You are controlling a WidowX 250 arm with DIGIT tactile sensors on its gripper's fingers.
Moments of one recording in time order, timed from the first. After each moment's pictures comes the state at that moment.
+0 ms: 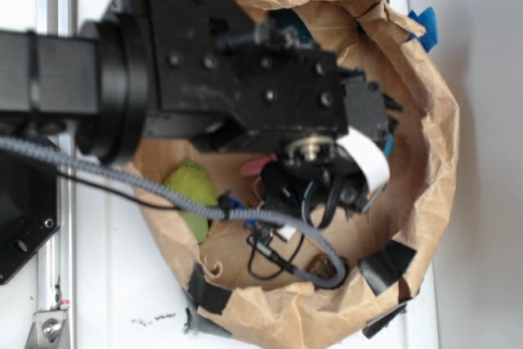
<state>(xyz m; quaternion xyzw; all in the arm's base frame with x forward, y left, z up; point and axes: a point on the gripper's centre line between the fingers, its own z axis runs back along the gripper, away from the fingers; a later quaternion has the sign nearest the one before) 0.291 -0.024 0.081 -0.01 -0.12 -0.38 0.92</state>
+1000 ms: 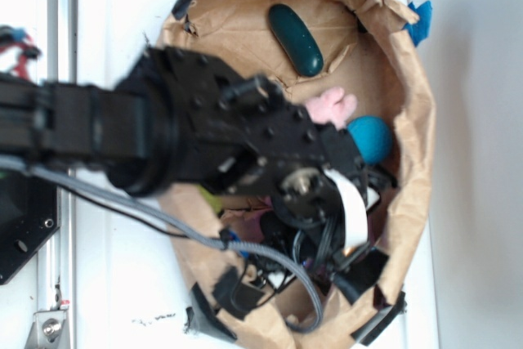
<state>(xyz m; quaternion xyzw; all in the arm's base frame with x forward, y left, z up) 0.290 -0.070 0.044 -0.09 -0.17 -0.45 0.87</state>
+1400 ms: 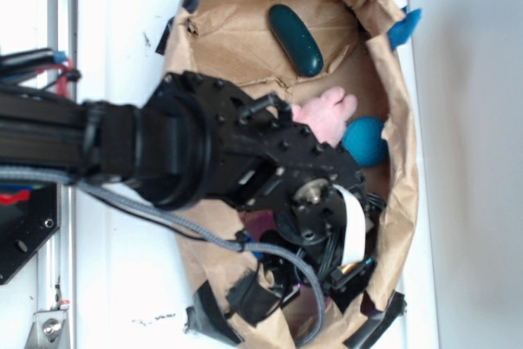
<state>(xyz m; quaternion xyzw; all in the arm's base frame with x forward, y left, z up) 0.287 -0.090 0.035 -0.15 -0.18 -0.47 0.85</state>
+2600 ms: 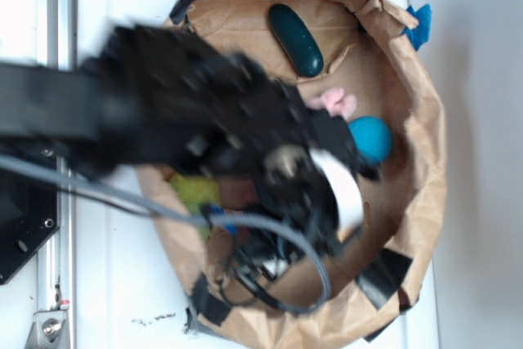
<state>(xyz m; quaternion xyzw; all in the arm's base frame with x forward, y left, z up) 0.274 -0.043 0.090 -0.09 -0.16 -0.38 0.91</state>
